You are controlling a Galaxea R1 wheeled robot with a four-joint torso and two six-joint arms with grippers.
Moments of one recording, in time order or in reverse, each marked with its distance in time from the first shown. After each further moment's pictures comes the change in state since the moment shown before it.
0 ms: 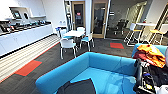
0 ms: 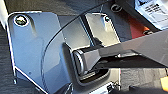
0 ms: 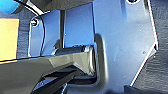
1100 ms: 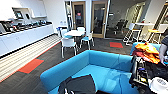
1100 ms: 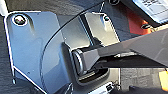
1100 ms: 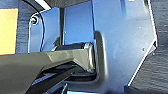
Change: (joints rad) left arm 0.002 0.005 -0.005 0.001 0.002 0.000; right arm -0.011 0.000 0.000 0.000 0.000 -0.001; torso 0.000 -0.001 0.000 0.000
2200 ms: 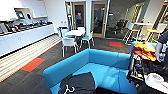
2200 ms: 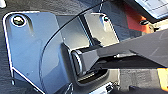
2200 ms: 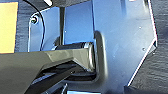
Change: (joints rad) left arm -0.001 0.003 0.000 0.003 -0.001 0.000; right arm 0.000 0.000 0.000 -0.002 -0.002 -0.001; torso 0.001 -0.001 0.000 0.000
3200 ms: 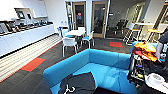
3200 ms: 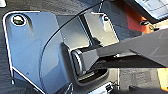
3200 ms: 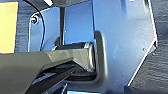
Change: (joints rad) left arm 0.001 0.000 0.000 0.000 0.000 0.000; right arm 0.000 0.000 0.000 0.000 0.000 0.000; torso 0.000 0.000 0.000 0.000
